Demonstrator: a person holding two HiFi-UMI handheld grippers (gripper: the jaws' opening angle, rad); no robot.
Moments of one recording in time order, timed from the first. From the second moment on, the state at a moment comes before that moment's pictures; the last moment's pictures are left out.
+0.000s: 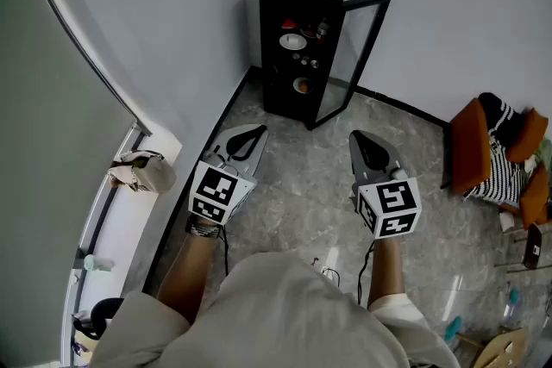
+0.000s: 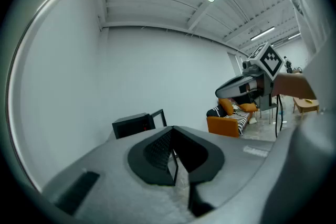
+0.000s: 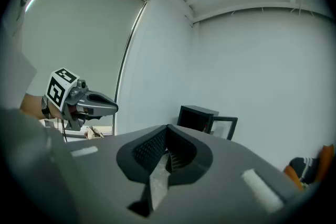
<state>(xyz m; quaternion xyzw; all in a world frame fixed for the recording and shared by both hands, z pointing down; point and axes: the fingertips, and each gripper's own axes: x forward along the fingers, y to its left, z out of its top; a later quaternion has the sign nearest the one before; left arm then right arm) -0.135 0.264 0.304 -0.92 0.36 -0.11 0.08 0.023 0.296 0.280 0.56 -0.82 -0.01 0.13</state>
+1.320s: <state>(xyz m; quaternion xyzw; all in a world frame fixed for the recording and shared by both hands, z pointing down) -0.050 0.257 0.326 -0.91 0.39 -0.15 0.07 0.117 0.274 0.304 0.50 -0.86 0.01 0.11</state>
